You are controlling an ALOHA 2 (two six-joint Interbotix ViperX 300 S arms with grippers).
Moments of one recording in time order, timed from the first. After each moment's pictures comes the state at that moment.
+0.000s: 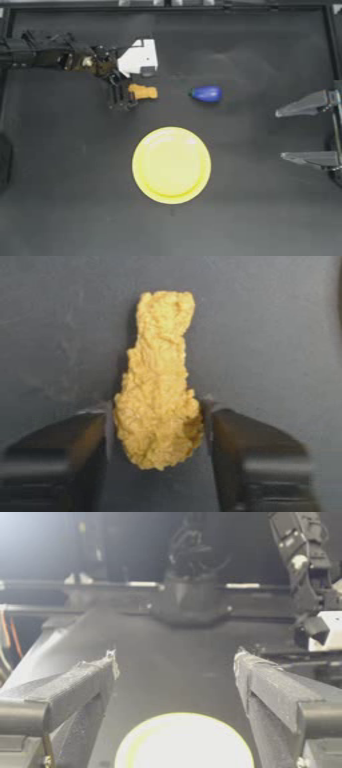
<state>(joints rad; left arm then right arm) 0.56 0.19 0.48 -0.23 0.49 0.55 -0.01 -0.96 1.21 0.01 -0.24 0.00</state>
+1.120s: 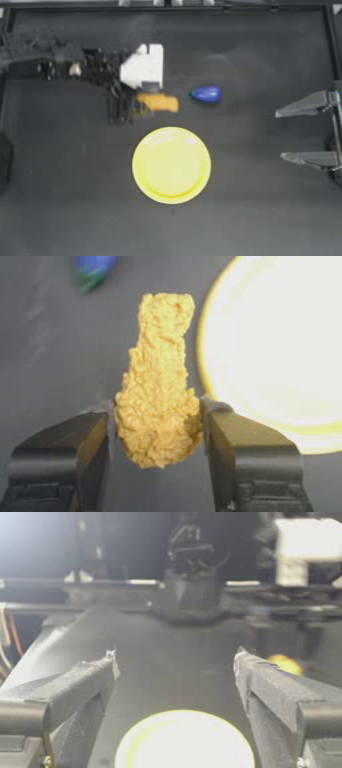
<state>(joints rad) 0.35 -0.01 0.41 -0.23 0.58 0.53 -0.01 -0.96 1.21 0.01 -0.24 0.00</state>
